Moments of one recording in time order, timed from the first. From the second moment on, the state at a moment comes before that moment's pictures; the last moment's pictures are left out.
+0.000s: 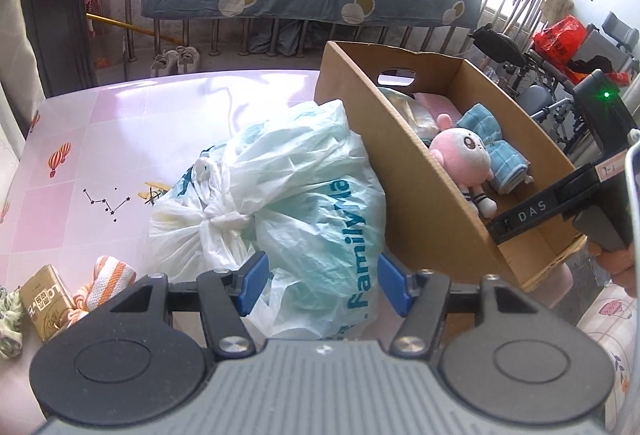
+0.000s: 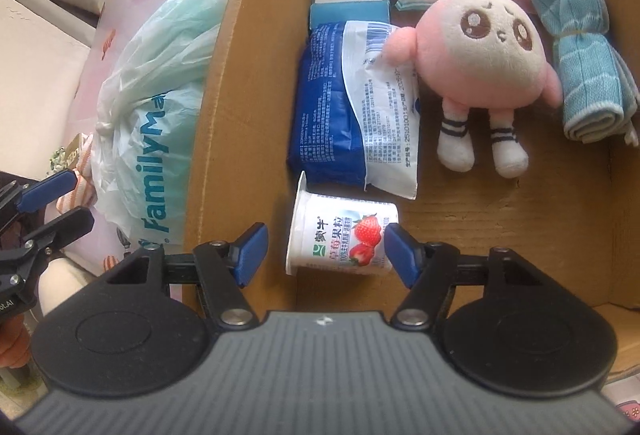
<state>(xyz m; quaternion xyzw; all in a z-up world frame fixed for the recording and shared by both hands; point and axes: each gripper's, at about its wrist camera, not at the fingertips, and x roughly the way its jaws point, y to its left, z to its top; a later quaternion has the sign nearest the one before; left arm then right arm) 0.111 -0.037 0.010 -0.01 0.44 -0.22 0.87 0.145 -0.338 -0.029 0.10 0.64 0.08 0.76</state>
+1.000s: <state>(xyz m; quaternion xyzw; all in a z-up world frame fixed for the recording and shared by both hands) 0.106 -0.049 0.002 -0.01 0.45 -0.23 0.86 0.110 -0.471 -0.032 0.29 0.60 0.03 0.75</state>
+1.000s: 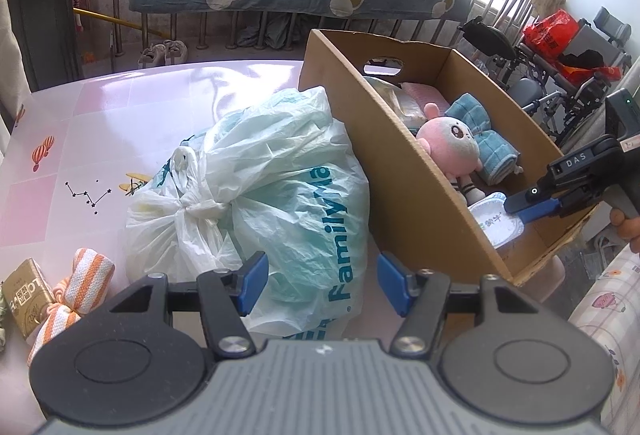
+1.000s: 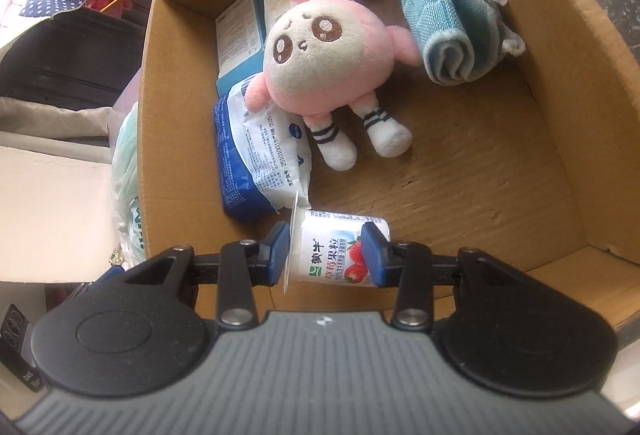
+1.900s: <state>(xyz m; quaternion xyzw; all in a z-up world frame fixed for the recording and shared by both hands) 0.098 -0.035 -0.004 -0.02 0.45 -0.22 0.86 0.117 -0.435 -0.077 0.41 0.60 0.05 0.69</state>
